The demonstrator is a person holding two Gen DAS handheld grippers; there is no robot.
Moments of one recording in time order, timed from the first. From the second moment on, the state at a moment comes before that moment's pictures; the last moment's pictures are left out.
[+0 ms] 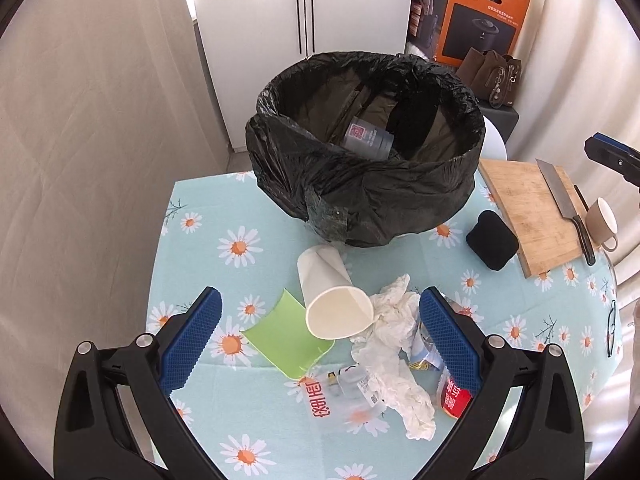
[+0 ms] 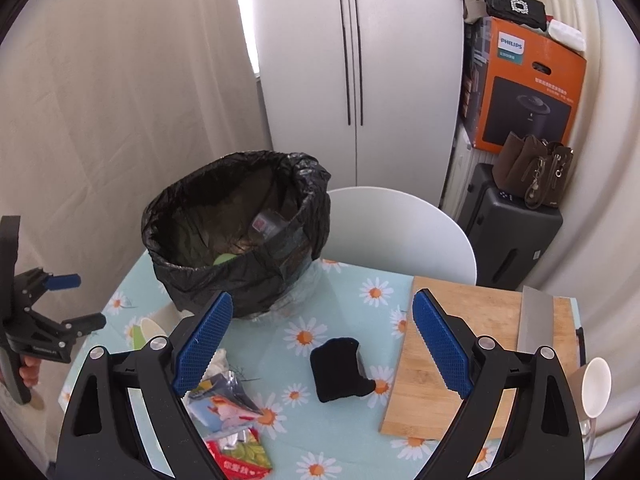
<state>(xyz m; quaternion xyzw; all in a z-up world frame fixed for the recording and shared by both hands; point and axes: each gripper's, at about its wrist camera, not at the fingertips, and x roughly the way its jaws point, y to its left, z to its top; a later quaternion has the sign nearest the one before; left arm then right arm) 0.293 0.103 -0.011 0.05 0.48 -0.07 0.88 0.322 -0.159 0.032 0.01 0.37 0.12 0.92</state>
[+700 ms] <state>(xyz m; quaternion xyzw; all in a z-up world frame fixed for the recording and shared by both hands) 0.307 0.082 -0.070 0.08 0.53 -0.10 0.84 0.328 -0.146 -0.033 -0.05 0.46 0.12 0.88</state>
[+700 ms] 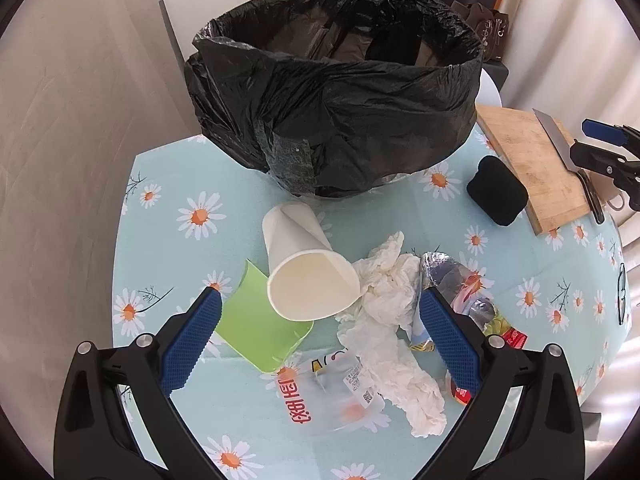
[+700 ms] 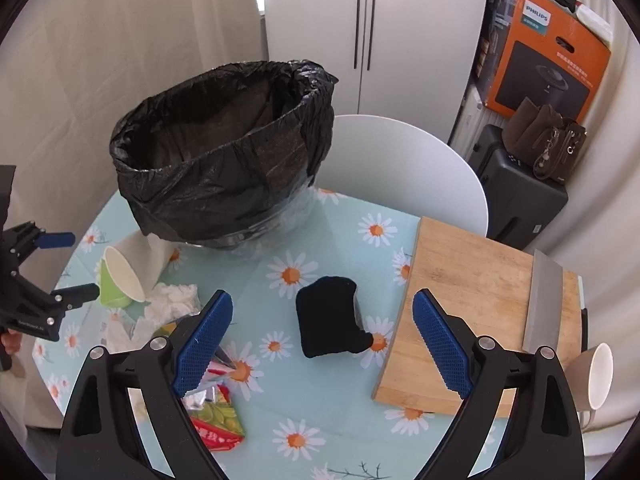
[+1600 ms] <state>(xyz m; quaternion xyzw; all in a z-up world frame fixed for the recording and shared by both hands) 0.364 0.088 -0.135 0.06 0.58 -0.12 0.80 0.370 -0.144 -0.119 -0.03 0.54 0.10 0.83</state>
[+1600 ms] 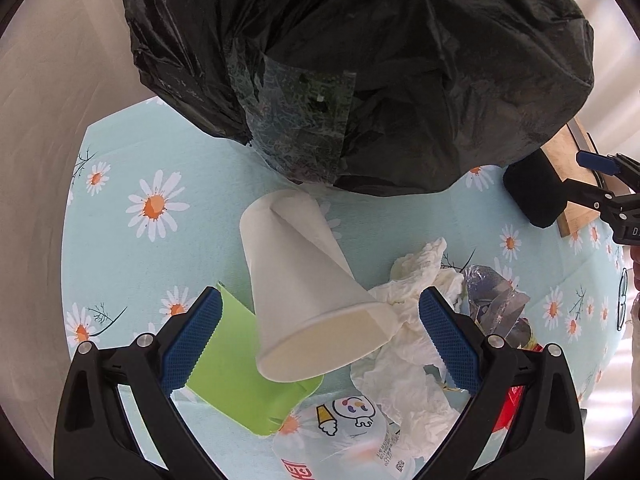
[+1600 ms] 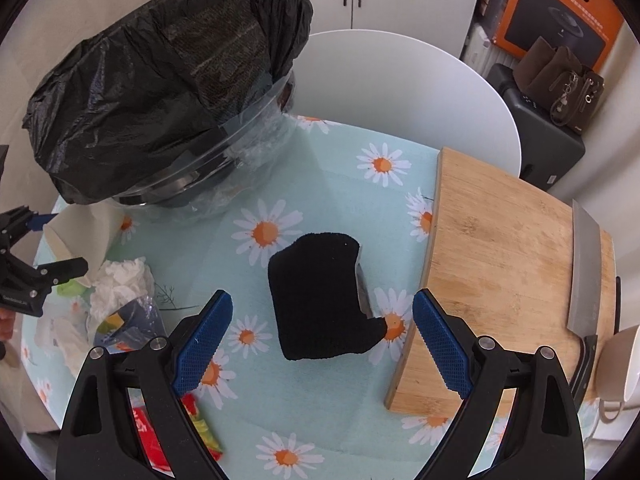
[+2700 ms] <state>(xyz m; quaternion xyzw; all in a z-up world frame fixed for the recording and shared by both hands) 0.307 0.105 -0.082 0.06 0.57 -0.12 0.81 0.329 -0.150 -0.108 -0.03 0.55 0.16 0.82</state>
